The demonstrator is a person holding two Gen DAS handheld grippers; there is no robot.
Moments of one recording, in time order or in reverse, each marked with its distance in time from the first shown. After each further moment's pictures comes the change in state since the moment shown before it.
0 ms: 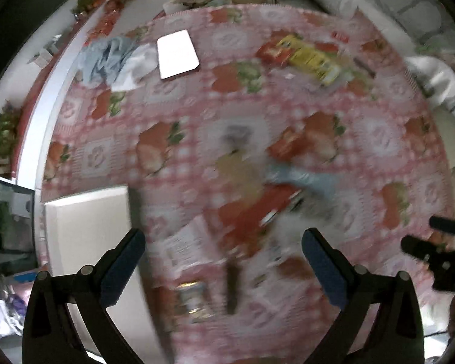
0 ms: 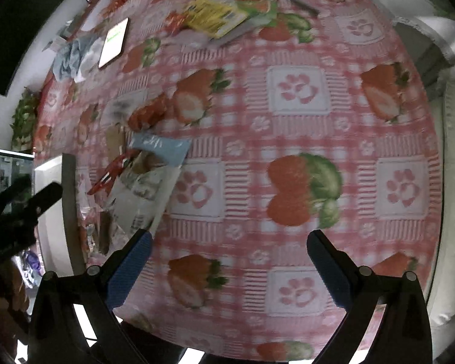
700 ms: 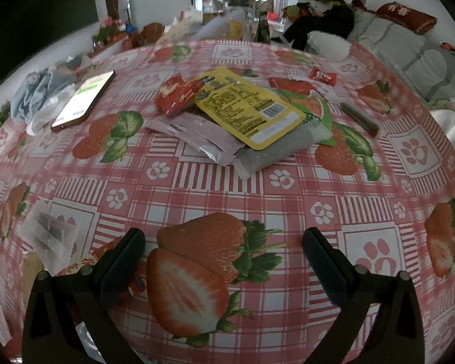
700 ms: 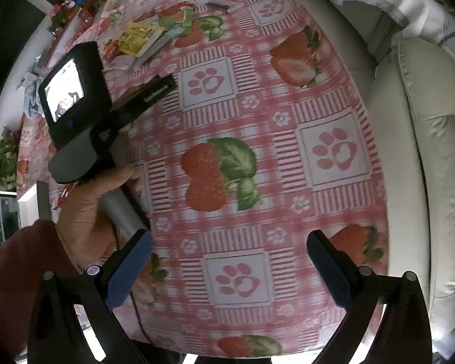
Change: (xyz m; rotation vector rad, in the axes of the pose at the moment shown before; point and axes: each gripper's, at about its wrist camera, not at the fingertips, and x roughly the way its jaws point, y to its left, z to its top) left arm 0.122 -0.164 0.093 -0.166 -0.328 -0.045; right arm -0.011 -0.090 -0.029 0.158 -0.075 -0.004
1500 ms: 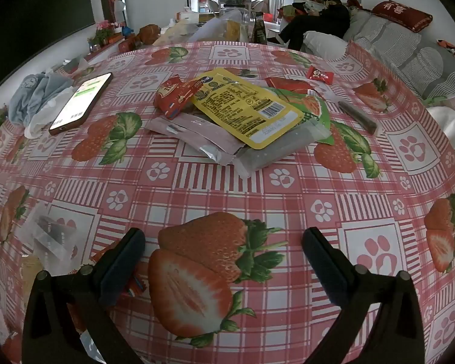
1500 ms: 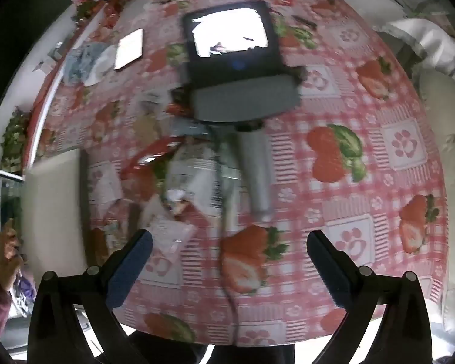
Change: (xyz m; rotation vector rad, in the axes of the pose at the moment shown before) left arm -0.001 -0.002 -0.005 0.012 -0.057 0.003; right arm 0.000 0.144 -0.063 -0.086 -0.085 -0.099
